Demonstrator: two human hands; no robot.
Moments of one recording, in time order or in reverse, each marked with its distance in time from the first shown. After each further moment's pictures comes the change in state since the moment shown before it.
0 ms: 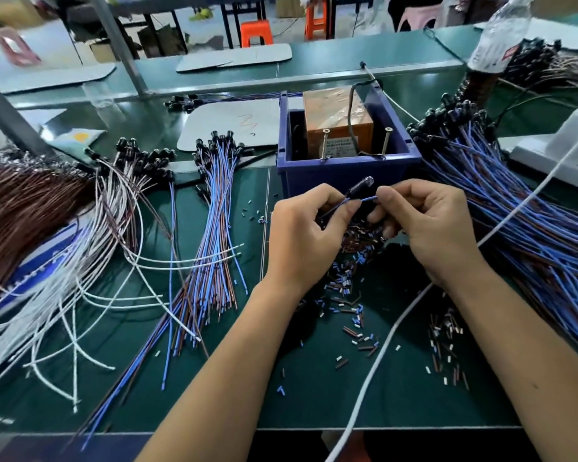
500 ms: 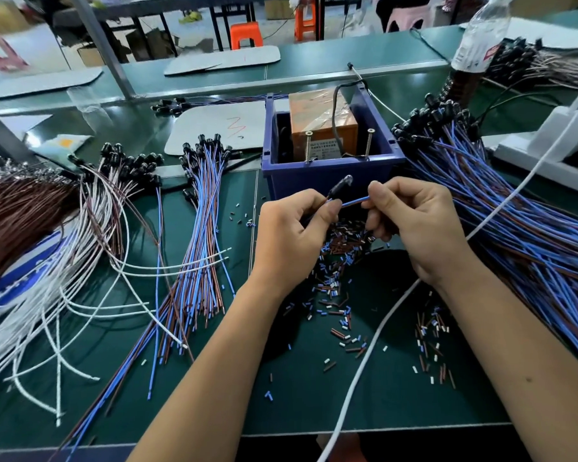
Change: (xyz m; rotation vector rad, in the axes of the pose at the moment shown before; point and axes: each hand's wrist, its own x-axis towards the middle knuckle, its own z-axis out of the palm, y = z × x) left_hand 0.000 0.001 -0.003 -0.104 -0.116 -0.149; right_hand 0.000 -0.006 -0.002 0.108 -0.025 0.042
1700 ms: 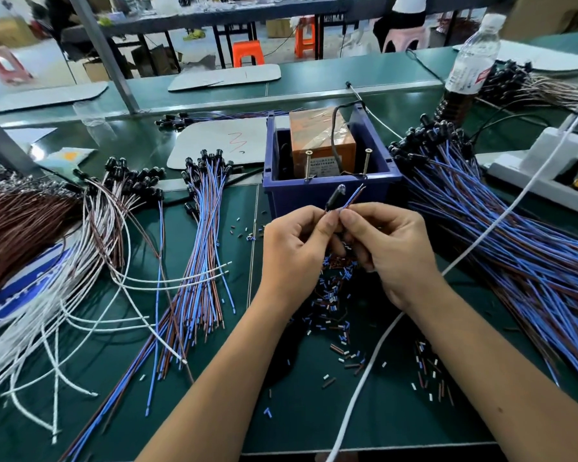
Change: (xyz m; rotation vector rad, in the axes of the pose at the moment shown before) left_hand -0.004 0.006 0.009 -0.263 0.017 -0.062; right_hand -0.010 0.004 0.030 0.145 0.042 0.034
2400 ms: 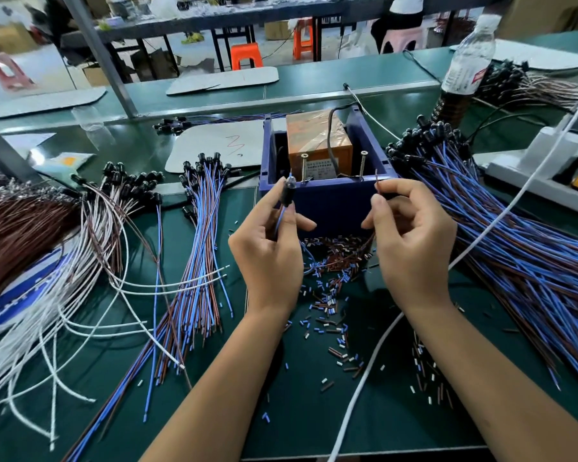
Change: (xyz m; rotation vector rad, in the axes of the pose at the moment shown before) left_hand 0.001 -0.003 -0.001 0.078 0.448 0.096; right_hand 0.002 0.002 -0.014 -0.514 0.302 -0.455
